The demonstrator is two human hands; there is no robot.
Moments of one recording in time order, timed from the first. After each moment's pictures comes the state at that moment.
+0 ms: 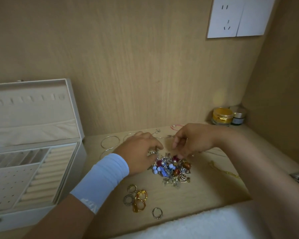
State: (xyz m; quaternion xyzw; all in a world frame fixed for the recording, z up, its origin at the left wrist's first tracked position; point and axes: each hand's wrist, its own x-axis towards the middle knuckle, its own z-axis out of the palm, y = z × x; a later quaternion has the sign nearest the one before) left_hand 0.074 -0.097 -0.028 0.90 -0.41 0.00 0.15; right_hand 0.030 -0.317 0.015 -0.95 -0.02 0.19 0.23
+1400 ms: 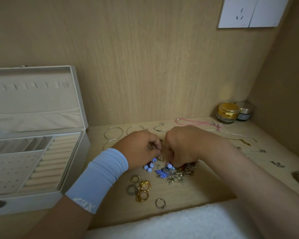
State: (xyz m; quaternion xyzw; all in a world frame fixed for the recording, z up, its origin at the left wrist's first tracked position) left_hand 0.053 -0.087 -0.016 0.90 -0.35 -0.08 0.23; right_hand 0.011 -0.253 0.008 -0.98 -0.14 0.10 -0.04
